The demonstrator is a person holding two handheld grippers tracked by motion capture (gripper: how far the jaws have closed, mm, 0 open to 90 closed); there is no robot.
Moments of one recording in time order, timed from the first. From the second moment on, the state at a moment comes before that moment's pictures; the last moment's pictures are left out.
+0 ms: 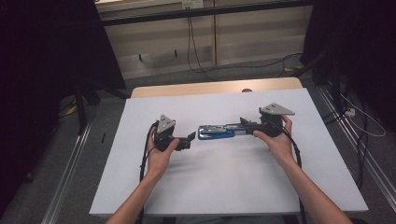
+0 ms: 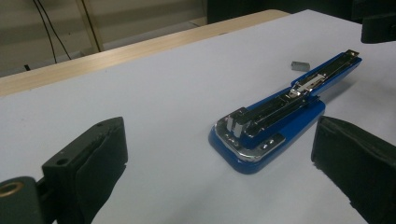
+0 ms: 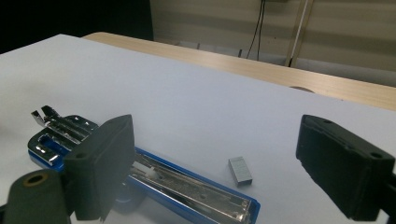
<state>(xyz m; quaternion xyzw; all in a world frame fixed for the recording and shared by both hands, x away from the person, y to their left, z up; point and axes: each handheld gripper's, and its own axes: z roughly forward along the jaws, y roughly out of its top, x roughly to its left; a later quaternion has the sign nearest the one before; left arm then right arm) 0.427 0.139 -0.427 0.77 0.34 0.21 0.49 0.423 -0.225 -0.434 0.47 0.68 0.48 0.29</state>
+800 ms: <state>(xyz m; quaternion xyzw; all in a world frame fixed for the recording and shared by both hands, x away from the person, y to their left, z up) 0.375 0.165 -0.428 0.77 0.34 0.19 0.51 0.443 -0.235 -0.423 0.48 0.71 0.47 0.23</state>
